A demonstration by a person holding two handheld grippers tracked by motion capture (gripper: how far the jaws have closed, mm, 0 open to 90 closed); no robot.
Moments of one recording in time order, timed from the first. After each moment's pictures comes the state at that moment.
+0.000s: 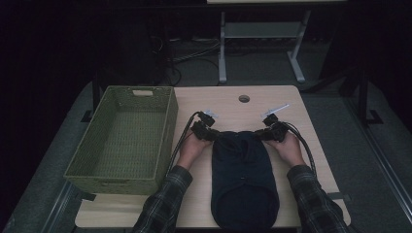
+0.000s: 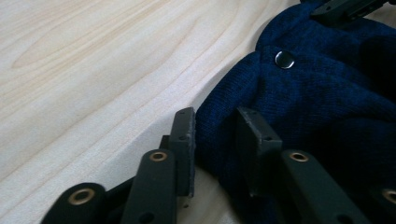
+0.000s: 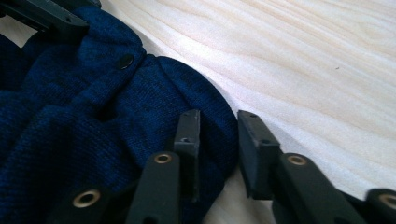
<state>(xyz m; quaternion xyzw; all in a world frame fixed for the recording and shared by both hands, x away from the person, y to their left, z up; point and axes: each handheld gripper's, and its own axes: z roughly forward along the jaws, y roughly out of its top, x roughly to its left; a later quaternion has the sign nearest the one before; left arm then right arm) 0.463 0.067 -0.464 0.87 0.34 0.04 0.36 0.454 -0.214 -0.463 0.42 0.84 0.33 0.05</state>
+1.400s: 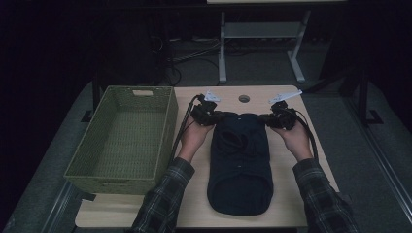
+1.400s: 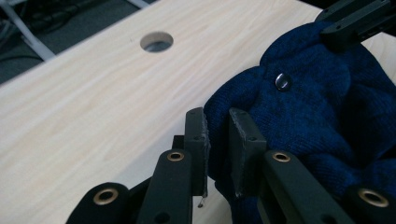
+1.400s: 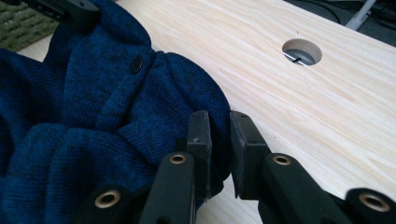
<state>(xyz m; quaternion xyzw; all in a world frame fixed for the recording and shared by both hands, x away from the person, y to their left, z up) 0.455 0.061 -0.383 0.85 0.30 0.15 0.40 0.440 -0.221 -0.391 0.39 0.83 0.38 0.14</state>
